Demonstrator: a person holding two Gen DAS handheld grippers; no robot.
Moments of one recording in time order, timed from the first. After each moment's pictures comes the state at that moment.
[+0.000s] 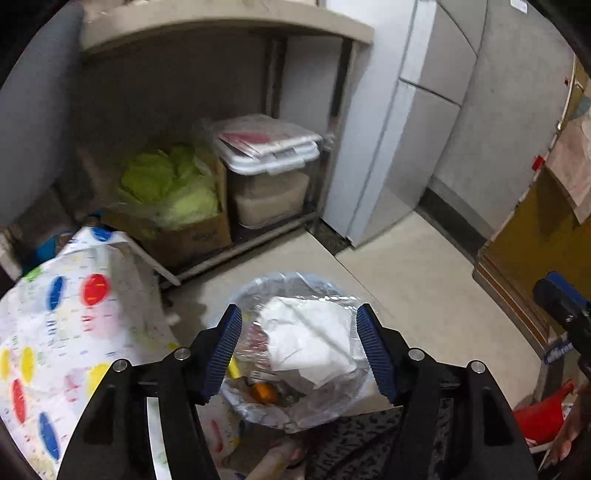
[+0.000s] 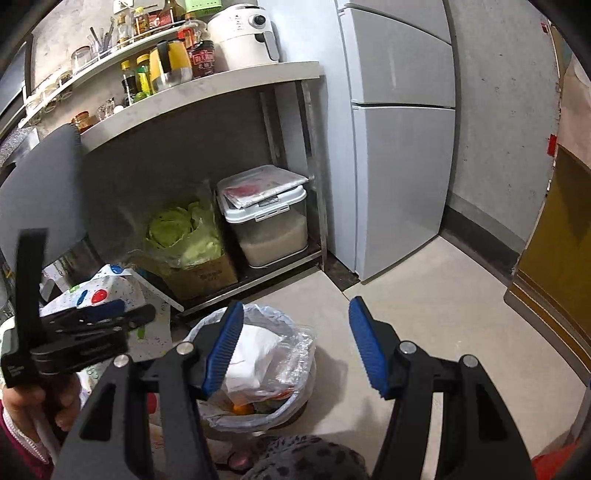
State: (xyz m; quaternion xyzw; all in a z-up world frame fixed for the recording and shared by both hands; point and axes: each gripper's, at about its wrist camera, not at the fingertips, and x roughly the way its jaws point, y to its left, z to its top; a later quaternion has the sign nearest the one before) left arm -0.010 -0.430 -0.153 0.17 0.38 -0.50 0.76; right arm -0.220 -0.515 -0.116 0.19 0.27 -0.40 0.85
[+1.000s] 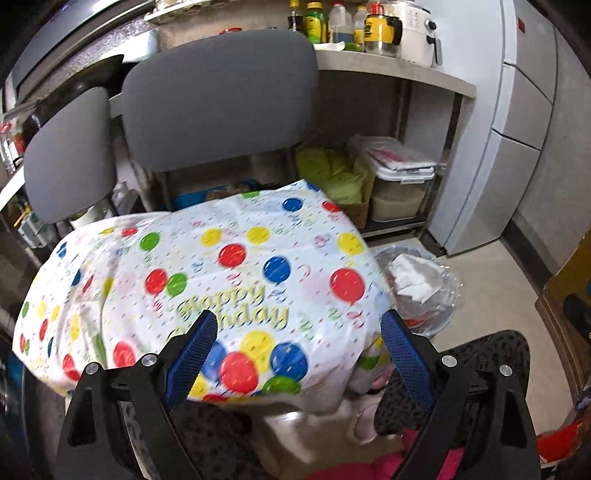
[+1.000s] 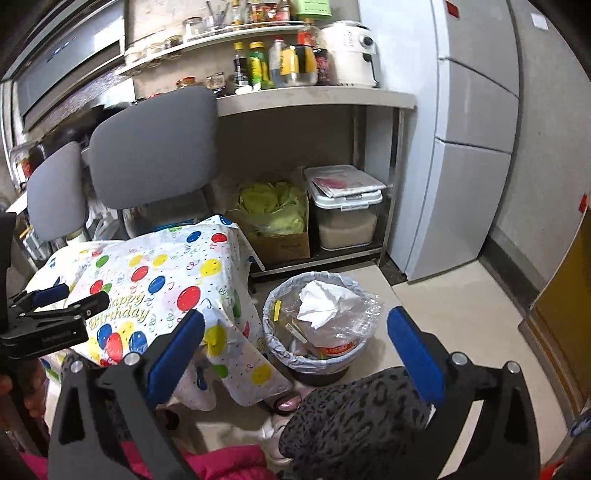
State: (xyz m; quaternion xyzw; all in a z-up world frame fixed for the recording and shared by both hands) left arm -0.045 -0.176 -0.072 0.15 0.39 -0.30 0.86; right arm -0.223 -0.341 -0.050 0.12 0.32 -0.29 0.89
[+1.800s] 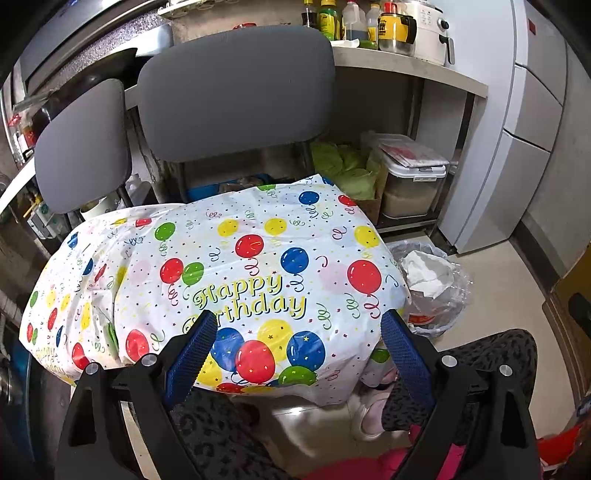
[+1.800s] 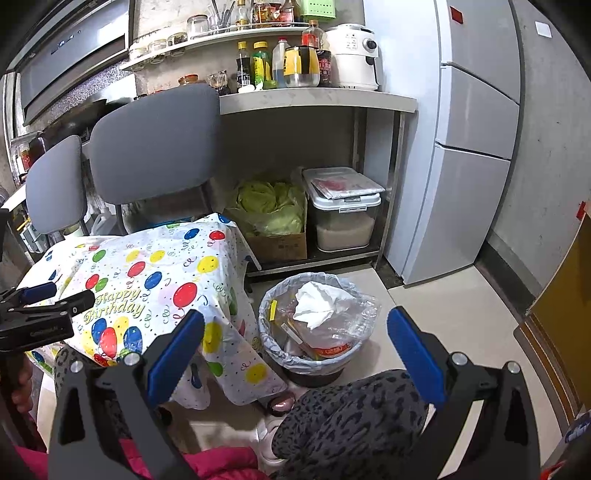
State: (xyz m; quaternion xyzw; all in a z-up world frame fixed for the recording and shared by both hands) left arm -0.043 -0.167 -0.072 0.15 0.39 -0.29 0.86; right arm -0.223 -0.341 -0.058 0.11 0.32 -0.30 0.89
